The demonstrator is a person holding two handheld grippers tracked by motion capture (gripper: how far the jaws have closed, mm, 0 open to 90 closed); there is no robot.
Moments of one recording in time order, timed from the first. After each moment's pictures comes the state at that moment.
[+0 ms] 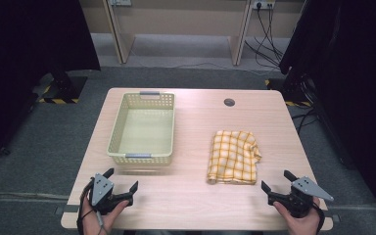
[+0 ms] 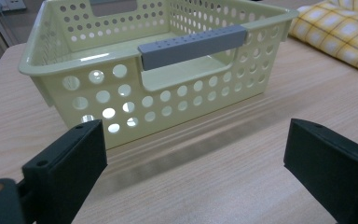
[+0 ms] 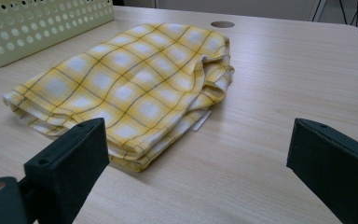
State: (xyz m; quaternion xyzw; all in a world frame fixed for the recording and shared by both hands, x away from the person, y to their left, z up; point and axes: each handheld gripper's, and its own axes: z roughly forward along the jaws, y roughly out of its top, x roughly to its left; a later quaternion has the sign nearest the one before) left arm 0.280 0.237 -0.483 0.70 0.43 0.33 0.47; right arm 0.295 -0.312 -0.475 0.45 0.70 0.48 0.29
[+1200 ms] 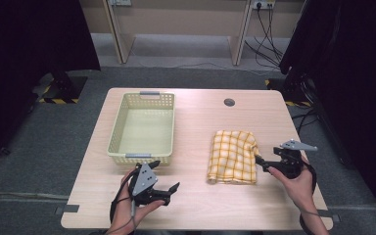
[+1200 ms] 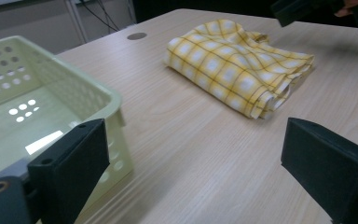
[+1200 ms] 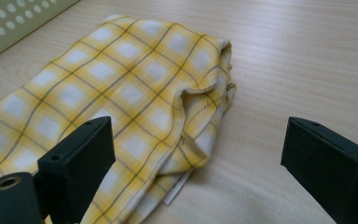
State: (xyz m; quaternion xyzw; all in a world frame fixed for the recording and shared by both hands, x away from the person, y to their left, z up) left arm 0.307 0.133 -0.444 0.78 0.28 0.24 0.51; right arm 0.398 -0.307 -0.445 0.48 0.75 0.41 0.19
